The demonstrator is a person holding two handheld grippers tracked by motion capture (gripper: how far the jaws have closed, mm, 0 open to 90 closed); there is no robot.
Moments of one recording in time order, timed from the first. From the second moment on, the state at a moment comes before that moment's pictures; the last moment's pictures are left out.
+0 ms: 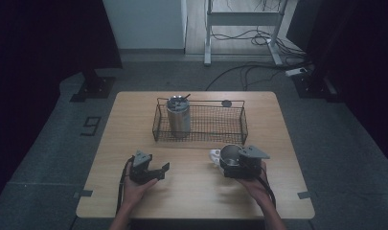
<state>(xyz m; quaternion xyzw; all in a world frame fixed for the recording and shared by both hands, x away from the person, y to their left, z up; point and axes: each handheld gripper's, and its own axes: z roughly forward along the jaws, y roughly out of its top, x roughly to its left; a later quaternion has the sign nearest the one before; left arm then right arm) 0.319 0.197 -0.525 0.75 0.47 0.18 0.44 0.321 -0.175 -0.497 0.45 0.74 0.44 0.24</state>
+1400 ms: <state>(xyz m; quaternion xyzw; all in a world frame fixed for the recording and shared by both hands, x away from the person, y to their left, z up) 0.320 0.206 -0.526 0.74 0.47 0.17 0.44 0.322 -0.175 -0.480 0.44 0.73 0.46 0.26</state>
